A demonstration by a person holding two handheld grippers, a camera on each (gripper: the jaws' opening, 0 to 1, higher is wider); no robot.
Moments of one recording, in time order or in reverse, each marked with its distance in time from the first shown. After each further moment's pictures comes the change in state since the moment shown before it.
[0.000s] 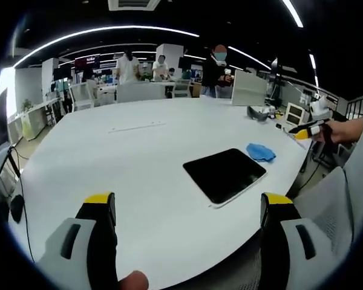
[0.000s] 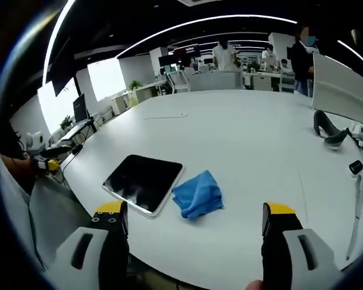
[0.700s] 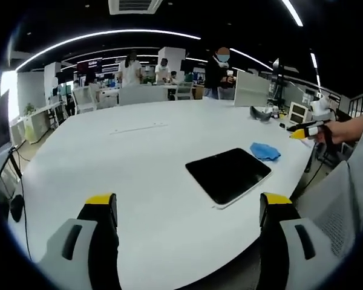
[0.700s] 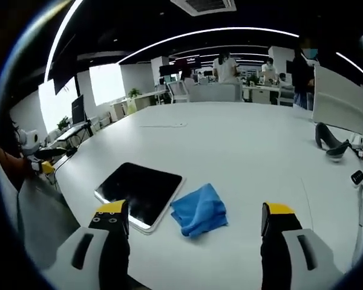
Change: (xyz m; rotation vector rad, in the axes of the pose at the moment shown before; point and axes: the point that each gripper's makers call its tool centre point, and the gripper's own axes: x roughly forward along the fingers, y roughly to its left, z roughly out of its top) left arm 0.010 0.002 -0.009 0.023 -0.012 0.028; right arm 0.031 0.010 0.014 -0.050 -0.102 -0.037
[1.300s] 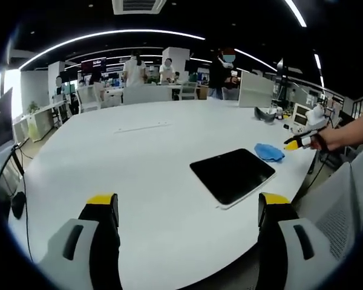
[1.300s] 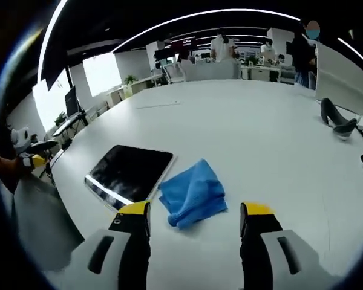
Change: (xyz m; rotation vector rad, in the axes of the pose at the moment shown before) left arm 0.001 0.006 -0.003 -0.007 0.009 0.024; right arm 0.038 -0.020 -0.046 0.104 0.143 0.003
